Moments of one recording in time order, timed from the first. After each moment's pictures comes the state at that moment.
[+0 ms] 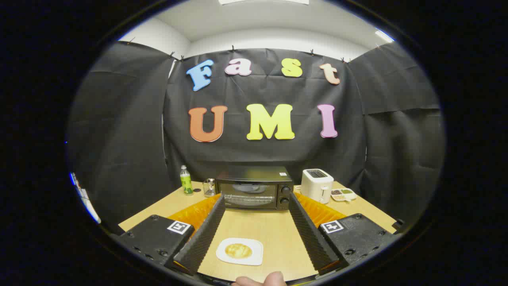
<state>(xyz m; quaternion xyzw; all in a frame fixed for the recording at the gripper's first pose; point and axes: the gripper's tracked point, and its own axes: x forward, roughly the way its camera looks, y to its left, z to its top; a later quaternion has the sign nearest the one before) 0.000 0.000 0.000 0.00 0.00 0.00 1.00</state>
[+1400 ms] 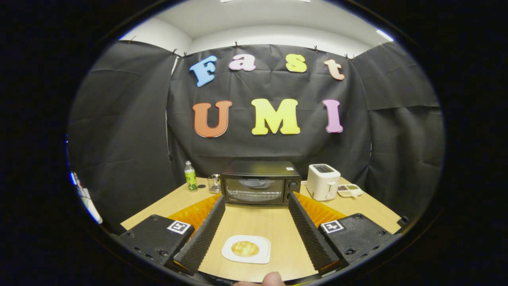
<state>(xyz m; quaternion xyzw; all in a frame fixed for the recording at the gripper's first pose) 0.007 0.016 -0.010 0.00 0.01 0.01 1.00</state>
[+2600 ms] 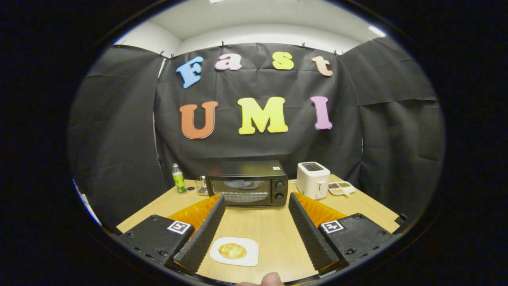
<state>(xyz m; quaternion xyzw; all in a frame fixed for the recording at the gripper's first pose) 0.026 -0.024 -0.011 0.02 0.02 -0.02 1.00</state>
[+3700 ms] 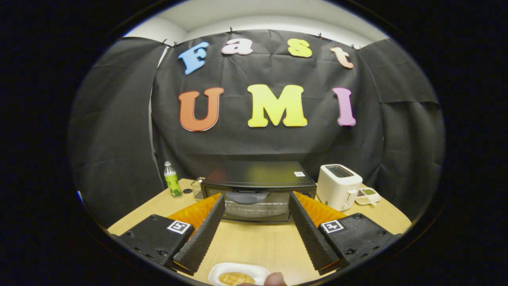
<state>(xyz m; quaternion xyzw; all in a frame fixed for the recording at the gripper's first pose) 0.202 0.011 -0.018 0.00 0.04 0.01 1.00</state>
